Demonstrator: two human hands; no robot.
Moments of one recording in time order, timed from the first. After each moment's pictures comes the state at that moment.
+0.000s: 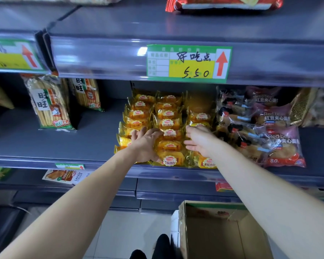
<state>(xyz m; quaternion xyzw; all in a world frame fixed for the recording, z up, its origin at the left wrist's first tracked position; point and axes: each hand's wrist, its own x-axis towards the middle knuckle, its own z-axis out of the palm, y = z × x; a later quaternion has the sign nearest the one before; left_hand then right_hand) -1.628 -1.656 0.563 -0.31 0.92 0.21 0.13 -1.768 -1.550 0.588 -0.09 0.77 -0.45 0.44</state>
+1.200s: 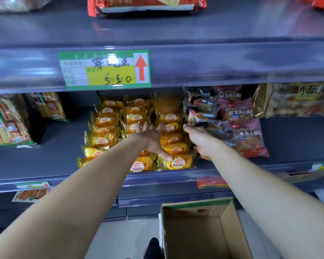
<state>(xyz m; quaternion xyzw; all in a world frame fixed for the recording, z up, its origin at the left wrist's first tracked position) -1.736 -1.615 0.583 -0.25 0.92 0.14 0.27 -1.853 -1.498 0.559 -0.05 0.79 -0.44 0.42</state>
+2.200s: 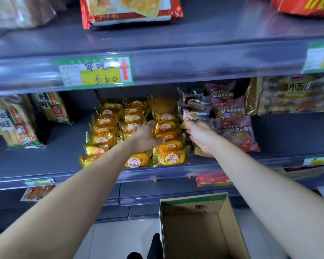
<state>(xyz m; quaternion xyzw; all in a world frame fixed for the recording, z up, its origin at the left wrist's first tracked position) -1.715 -1.590 0.598 -0.31 0.90 0.30 0.06 -1.858 -1.471 0.574 -0.12 0.75 -0.51 0.39</state>
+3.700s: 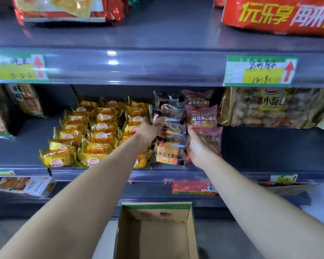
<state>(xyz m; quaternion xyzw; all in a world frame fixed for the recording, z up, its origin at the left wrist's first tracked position) -1.828 -1.513 0.582 -0.45 0.65 0.60 -0.10 -1.933 -1.397 0.540 0.00 0.69 -0.59 0.42</state>
